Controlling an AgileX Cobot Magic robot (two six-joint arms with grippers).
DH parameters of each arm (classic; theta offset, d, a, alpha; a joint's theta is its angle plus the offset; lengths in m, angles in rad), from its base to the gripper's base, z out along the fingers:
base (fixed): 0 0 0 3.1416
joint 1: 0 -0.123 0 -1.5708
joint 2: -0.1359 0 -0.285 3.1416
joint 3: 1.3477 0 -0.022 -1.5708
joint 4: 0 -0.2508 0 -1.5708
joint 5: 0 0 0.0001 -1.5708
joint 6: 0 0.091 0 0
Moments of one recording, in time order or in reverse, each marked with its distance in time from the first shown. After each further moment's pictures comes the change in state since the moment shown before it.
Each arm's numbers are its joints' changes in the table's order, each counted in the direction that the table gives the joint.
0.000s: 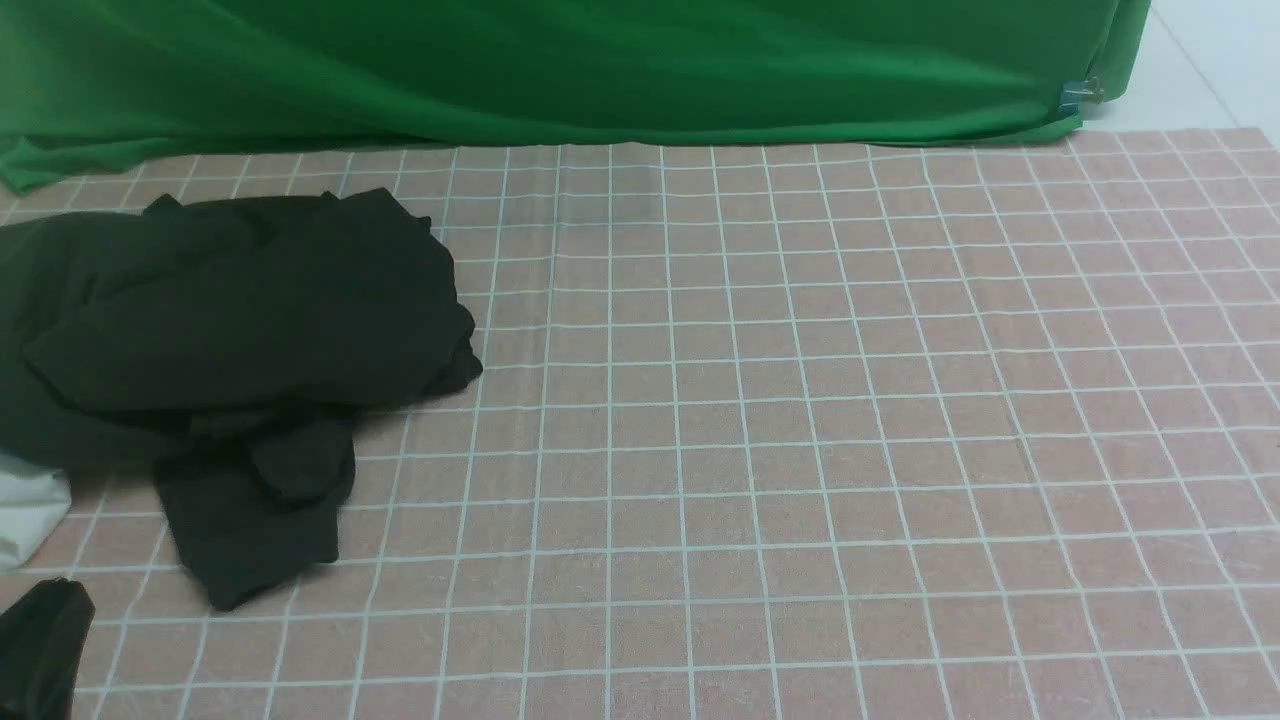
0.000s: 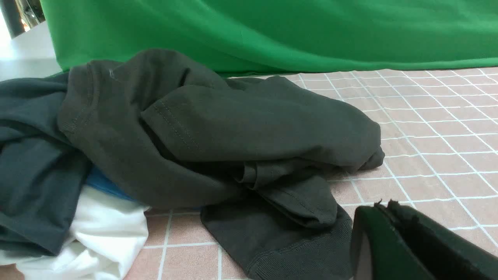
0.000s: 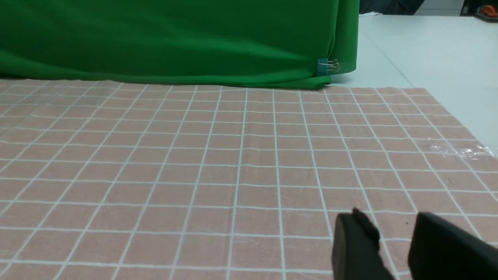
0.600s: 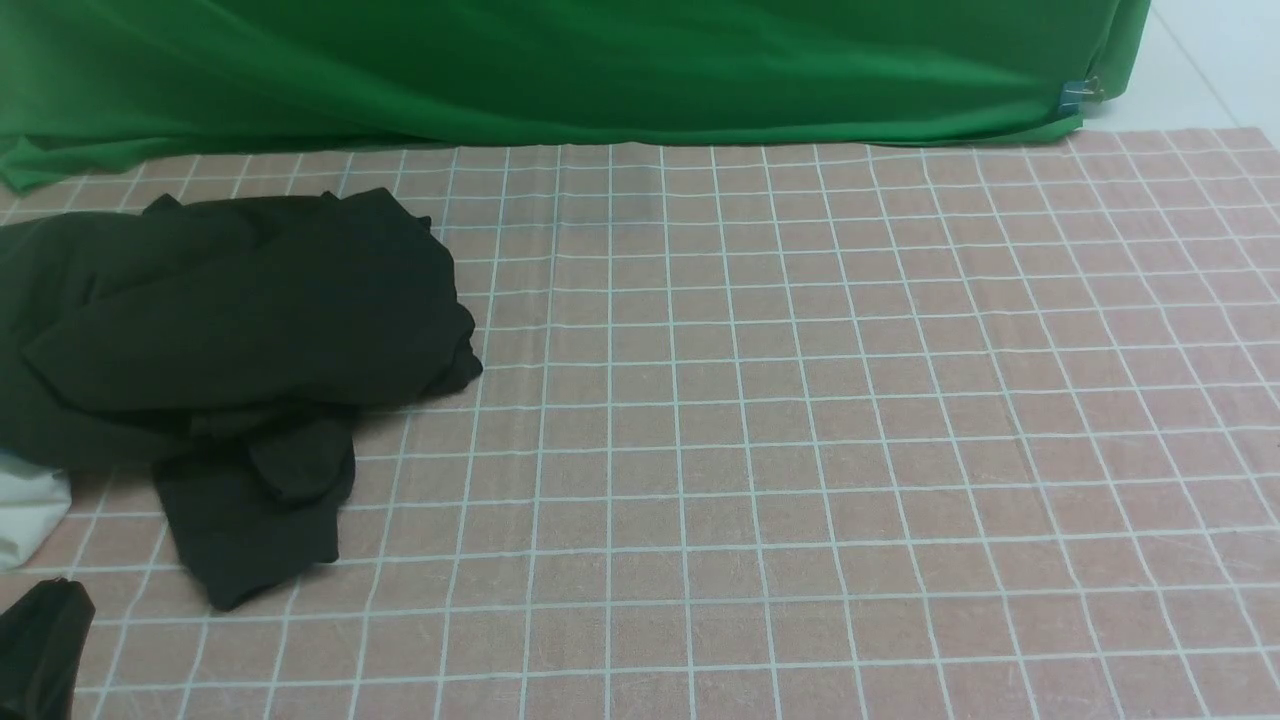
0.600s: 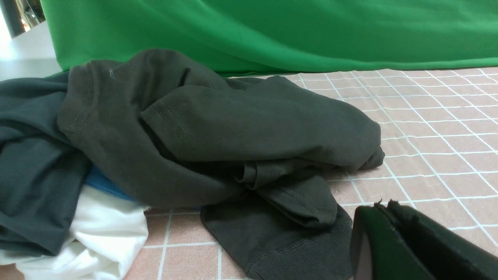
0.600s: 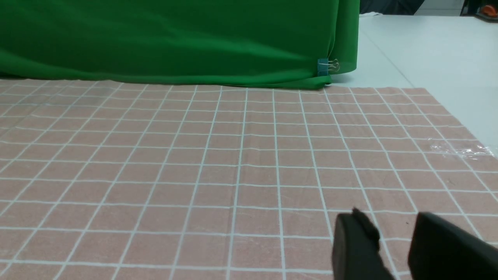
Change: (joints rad) right arm 0.000 0.000 0.000 0.000 0.000 0.000; left arm 0.000 0.000 0.000 0.000 0.000 0.000
